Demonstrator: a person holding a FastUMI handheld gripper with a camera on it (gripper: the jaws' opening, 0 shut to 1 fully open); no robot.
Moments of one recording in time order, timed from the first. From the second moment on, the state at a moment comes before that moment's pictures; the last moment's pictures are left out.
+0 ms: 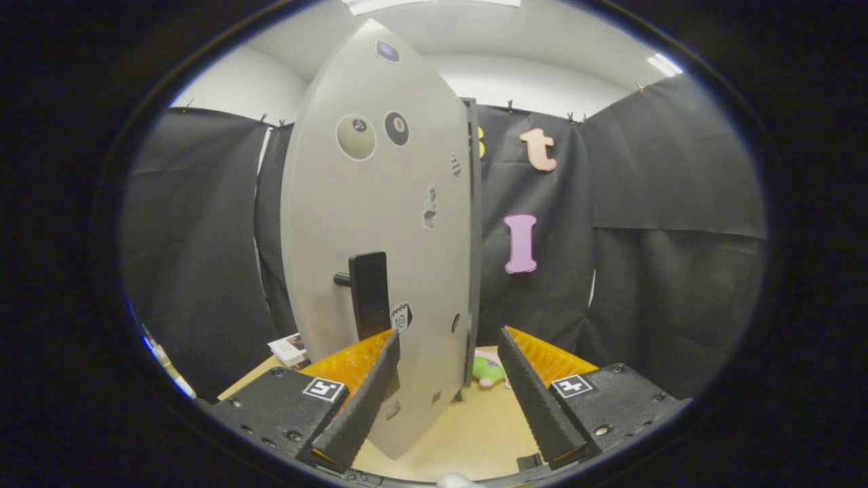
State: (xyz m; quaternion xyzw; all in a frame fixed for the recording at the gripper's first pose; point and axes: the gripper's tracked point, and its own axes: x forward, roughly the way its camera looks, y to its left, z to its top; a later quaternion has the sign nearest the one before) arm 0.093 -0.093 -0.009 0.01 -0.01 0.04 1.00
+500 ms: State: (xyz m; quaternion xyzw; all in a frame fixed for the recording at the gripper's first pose) arm 0.093 -0.042 -0.011 0.01 0.00 0.09 1.00
